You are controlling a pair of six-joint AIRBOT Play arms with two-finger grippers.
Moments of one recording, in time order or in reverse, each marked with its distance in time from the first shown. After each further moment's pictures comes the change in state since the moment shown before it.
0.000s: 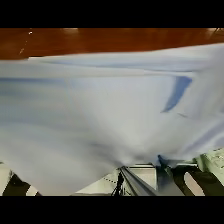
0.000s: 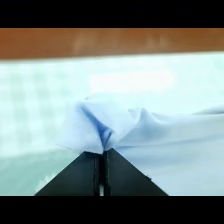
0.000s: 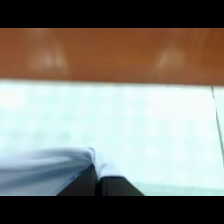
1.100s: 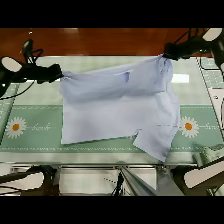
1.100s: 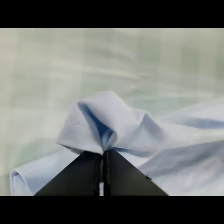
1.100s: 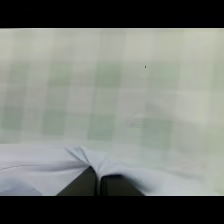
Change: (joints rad) left arm -0.029 -0.836 -0.483 -0.162 0.801 0.159; right arm 0.040 -1.011 0.004 0.237 -0.532 -0.121
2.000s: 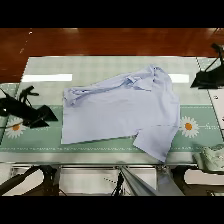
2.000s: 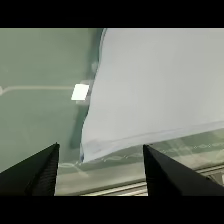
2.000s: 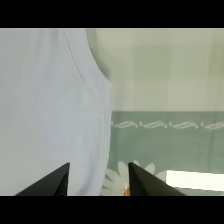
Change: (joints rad) left arm 0.249 0.279 -0.433 0.127 -0.585 0.041; right arm -0.307 0.316 -0.397 -0.183 0.383 -0.113
